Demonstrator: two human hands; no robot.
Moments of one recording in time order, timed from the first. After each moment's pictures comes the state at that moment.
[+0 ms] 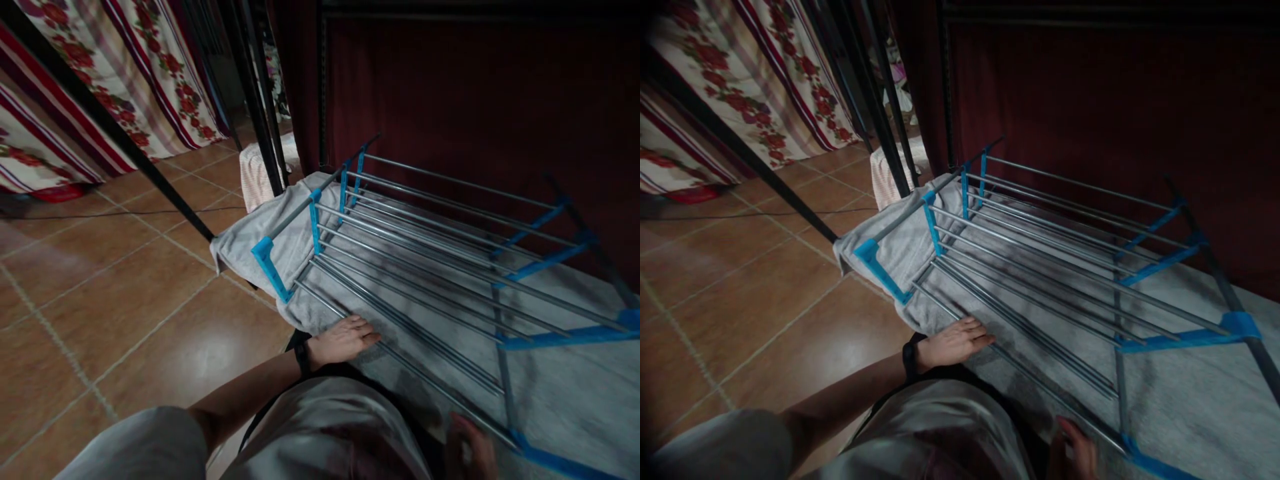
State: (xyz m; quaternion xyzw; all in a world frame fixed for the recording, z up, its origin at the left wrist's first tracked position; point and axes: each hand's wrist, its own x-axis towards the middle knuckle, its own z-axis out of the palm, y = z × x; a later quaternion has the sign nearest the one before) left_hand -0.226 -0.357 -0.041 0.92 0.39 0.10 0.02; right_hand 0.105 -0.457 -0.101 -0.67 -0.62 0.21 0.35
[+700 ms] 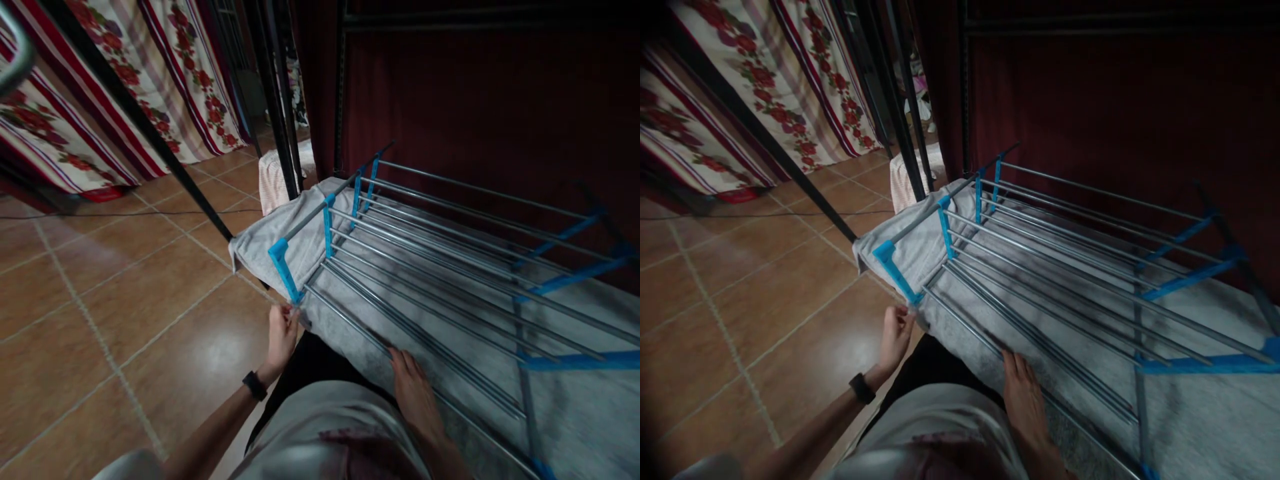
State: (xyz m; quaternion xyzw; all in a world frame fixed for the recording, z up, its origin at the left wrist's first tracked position) left_hand -0.331 -0.432 -0.079 0.44 0.77 0.46 0.02; right_hand -0.005 -0.370 -0.083 -0.45 -0.88 0.10 0.14
